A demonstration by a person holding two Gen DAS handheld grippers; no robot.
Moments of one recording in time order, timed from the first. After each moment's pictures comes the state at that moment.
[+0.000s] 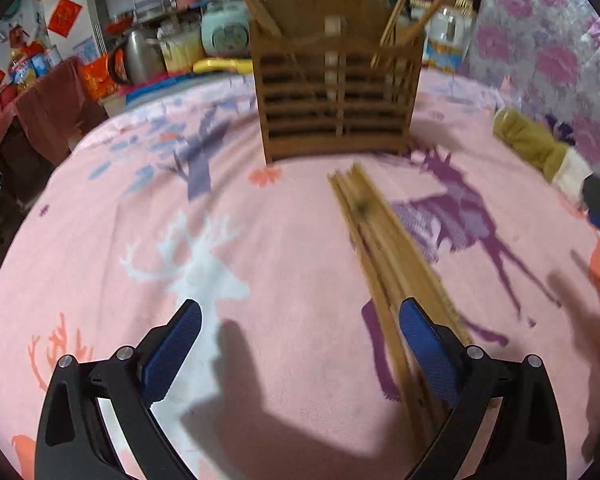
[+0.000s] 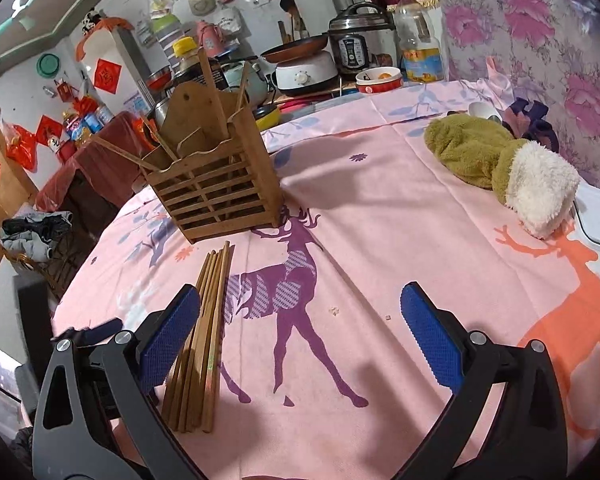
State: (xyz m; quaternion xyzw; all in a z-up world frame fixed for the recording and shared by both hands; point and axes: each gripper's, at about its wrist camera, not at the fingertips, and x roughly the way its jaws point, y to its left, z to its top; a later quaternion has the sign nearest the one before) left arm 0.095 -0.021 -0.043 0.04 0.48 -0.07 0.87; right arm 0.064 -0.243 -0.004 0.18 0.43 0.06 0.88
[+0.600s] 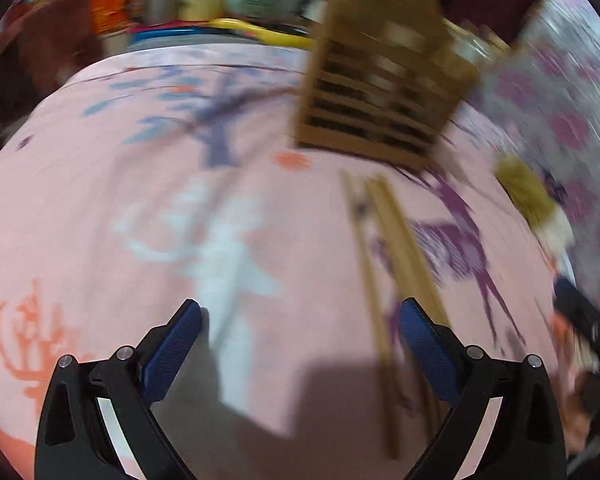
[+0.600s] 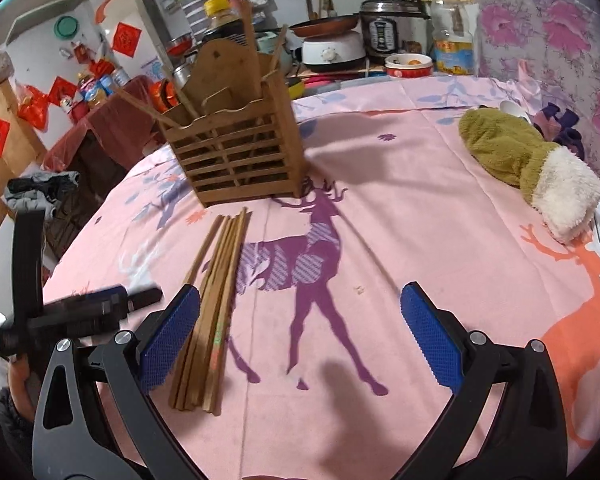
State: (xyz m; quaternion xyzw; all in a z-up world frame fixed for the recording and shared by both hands) left arm 0.111 0.017 -0.045 -0.07 0.52 -0.10 0.85; right arm 0.064 -0.225 -0.010 0.14 0.46 0.09 0.87
